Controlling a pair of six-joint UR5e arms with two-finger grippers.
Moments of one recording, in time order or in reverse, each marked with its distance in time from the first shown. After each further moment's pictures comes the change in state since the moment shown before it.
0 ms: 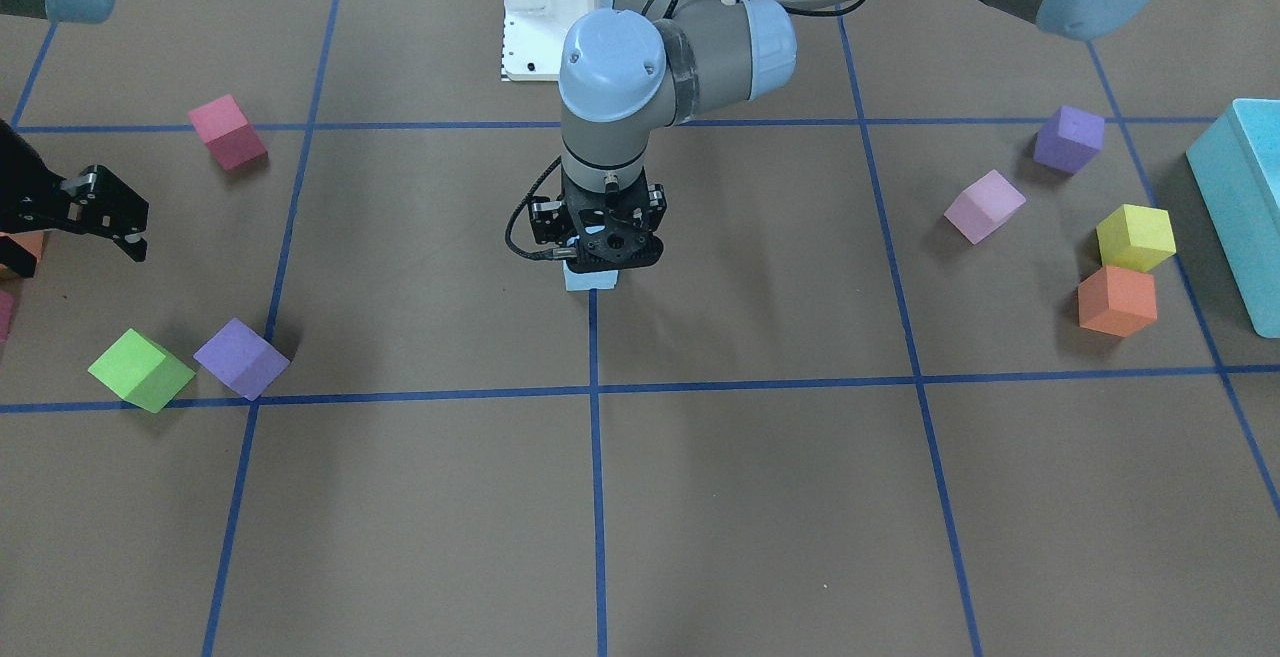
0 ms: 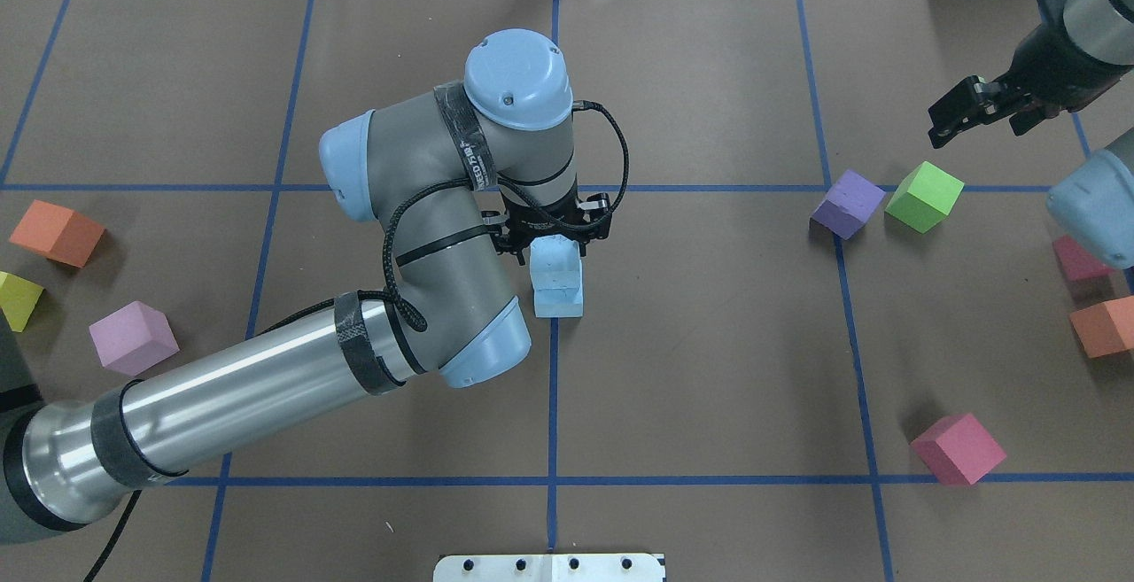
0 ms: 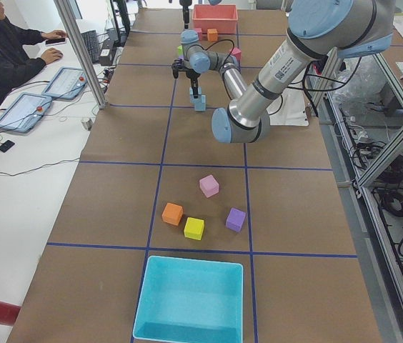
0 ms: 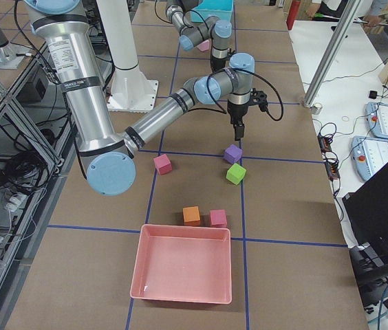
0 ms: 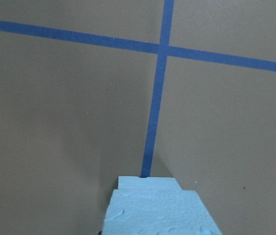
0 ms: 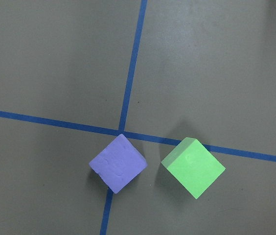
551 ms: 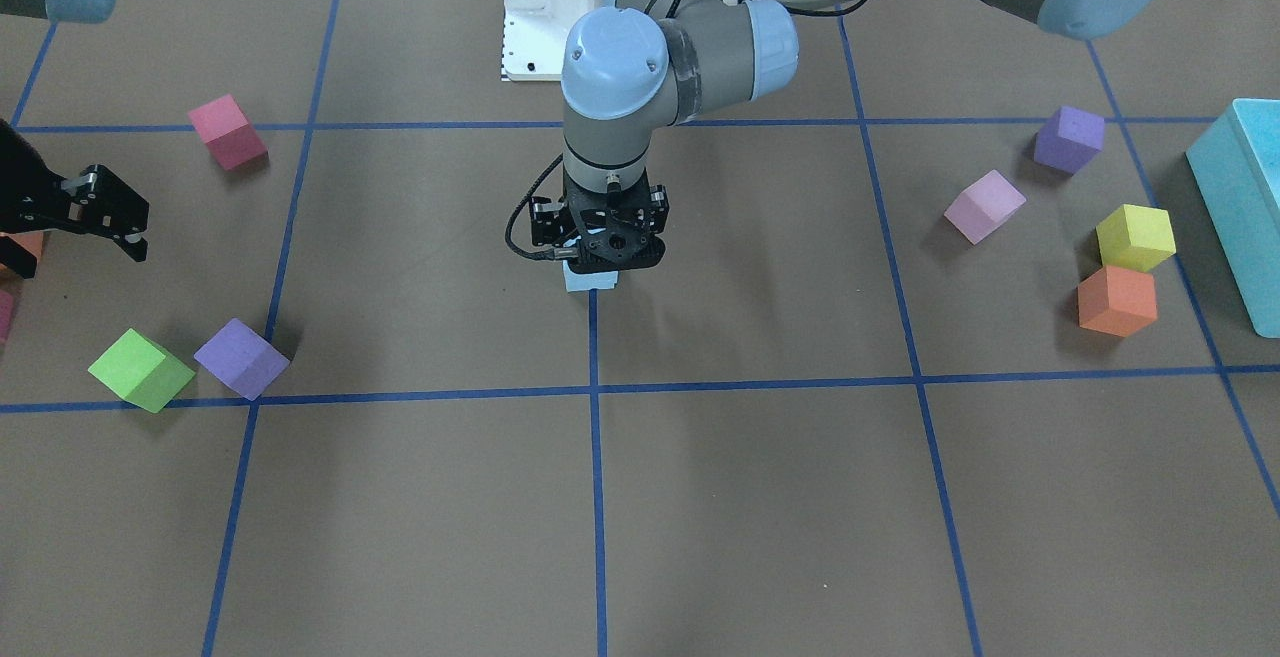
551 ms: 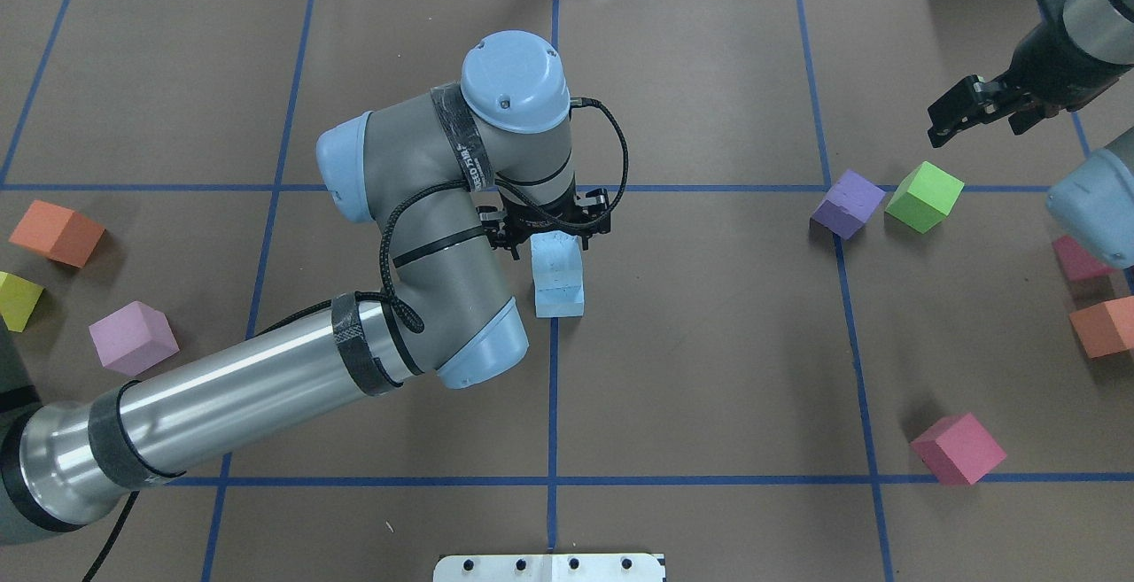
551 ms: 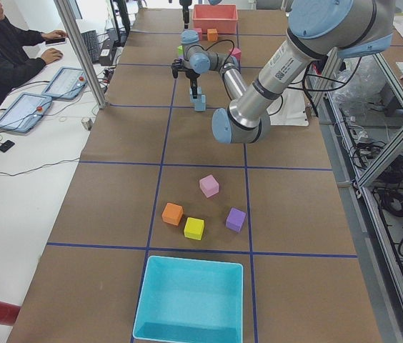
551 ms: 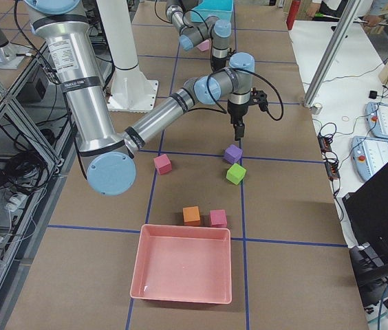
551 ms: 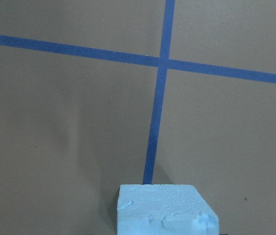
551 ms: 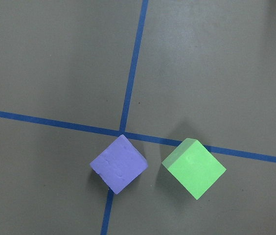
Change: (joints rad) left arm 0.000 0.004 -0.009 -0.007 0.011 0.000; right arm 0.000 0.001 0.000 0.001 0.000 0.000
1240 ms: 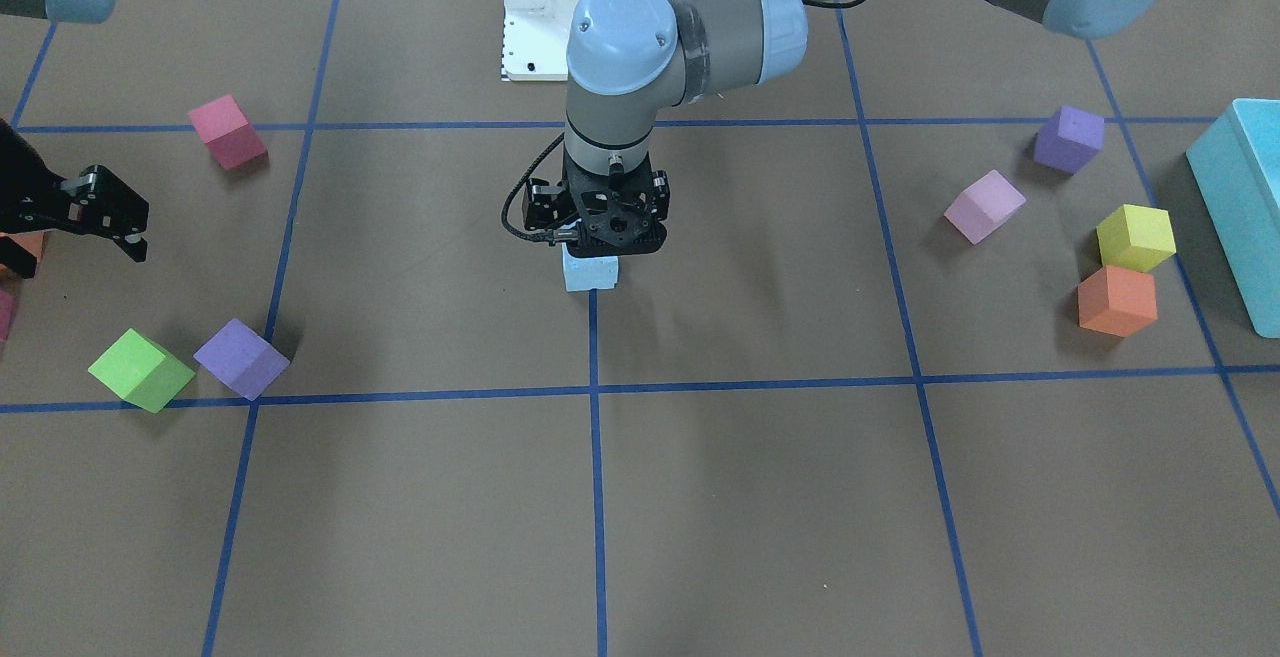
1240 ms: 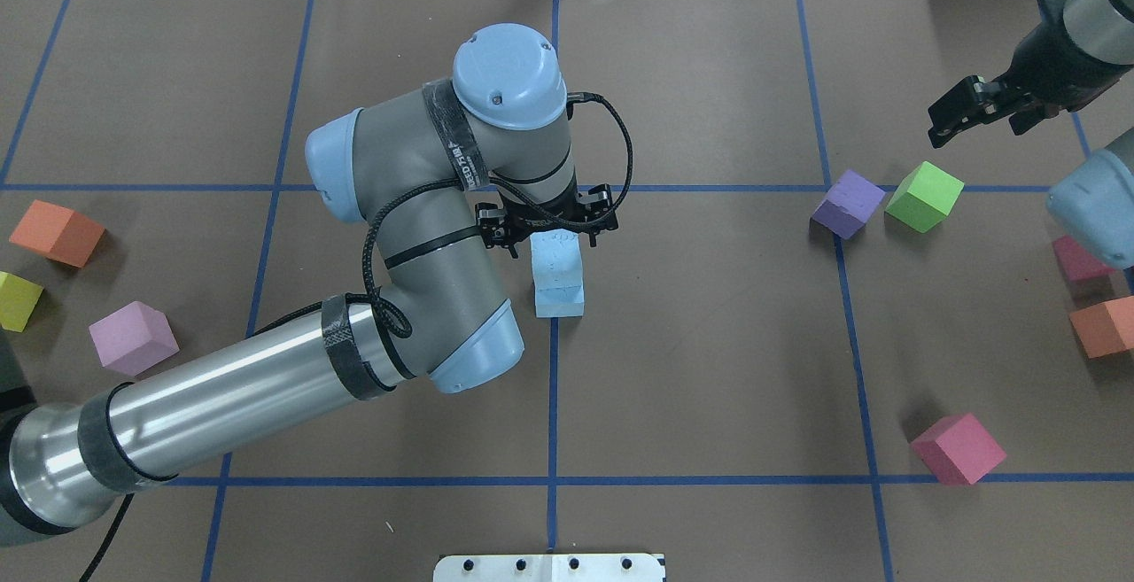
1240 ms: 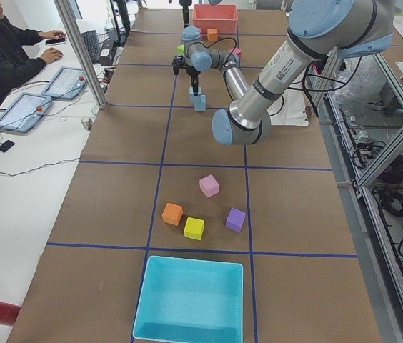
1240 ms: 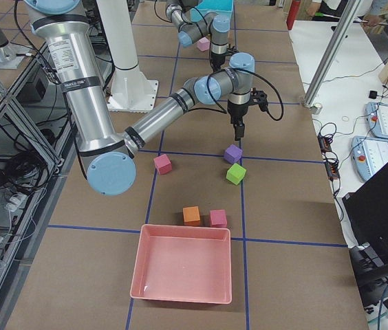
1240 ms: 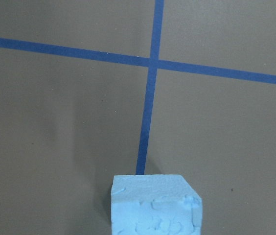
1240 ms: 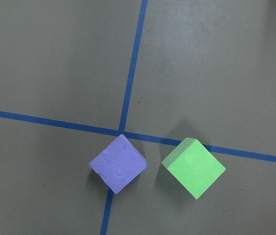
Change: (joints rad) left arm -0.010 0.033 -0.078 0.008 -0.007 0.019; right arm 0.000 0.001 -0.001 -0.001 -0.001 0.001
